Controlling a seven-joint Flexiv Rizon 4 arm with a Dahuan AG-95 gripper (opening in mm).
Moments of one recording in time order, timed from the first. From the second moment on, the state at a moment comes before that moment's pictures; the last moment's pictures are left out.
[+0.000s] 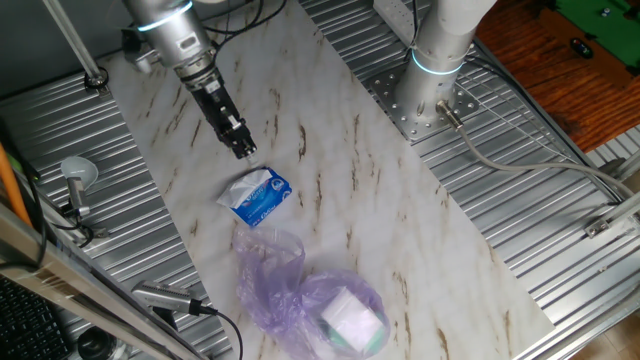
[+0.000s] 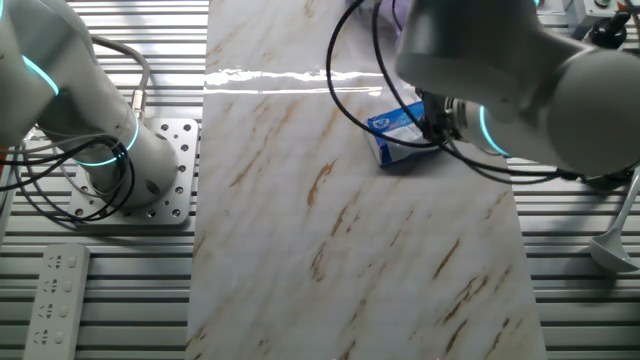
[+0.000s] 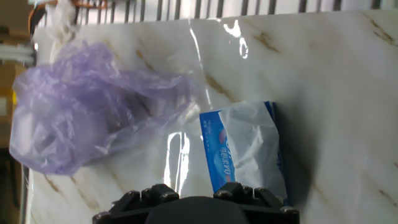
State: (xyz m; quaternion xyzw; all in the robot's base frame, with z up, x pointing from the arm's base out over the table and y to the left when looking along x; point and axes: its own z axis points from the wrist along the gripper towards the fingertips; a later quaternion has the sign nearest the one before) arm 0.525 0.053 0.155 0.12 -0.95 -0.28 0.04
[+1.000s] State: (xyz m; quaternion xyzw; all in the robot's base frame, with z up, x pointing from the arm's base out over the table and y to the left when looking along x) arm 0.511 0.160 0.153 0.07 -0.95 -0.29 -0.01
